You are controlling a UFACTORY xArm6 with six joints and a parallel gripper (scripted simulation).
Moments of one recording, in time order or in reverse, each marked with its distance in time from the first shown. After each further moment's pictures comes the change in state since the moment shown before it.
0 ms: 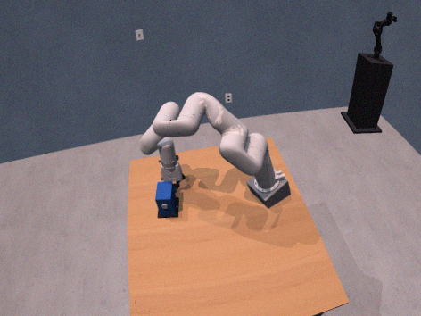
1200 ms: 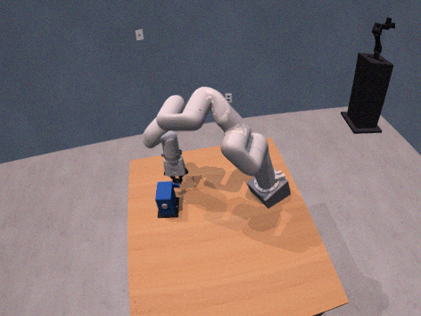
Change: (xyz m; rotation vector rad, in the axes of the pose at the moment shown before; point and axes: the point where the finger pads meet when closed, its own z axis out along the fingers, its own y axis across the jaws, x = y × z) arm 0.000 0.020 -0.036 0.003 -0.001 0.000
